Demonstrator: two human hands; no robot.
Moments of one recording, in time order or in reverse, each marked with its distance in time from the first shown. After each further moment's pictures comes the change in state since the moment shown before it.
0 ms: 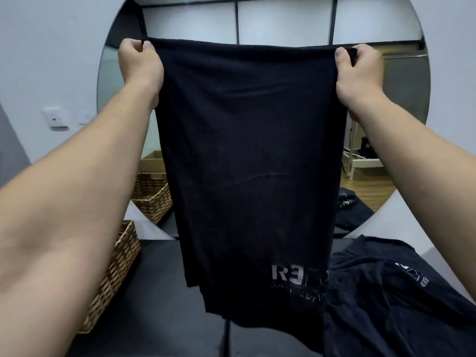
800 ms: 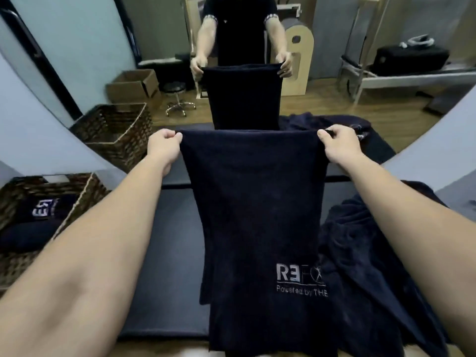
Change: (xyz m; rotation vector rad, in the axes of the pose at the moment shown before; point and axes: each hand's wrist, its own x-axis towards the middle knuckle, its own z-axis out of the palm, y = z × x) left_hand -0.079 -0.390 0.104 0.354 -0.464 -0.533; right_hand -0.127 0.321 0.147 -0.308 -0.479 0.500
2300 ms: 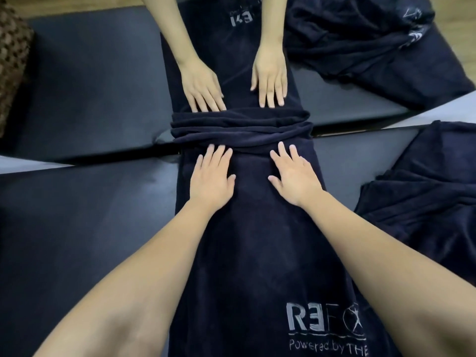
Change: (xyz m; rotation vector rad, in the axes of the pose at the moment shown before) left_hand 0.091 -0.251 0.303 0.923 -0.624 0.502; right_hand 0.080 0.230 0.284 -0.742 -0.673 -0.088
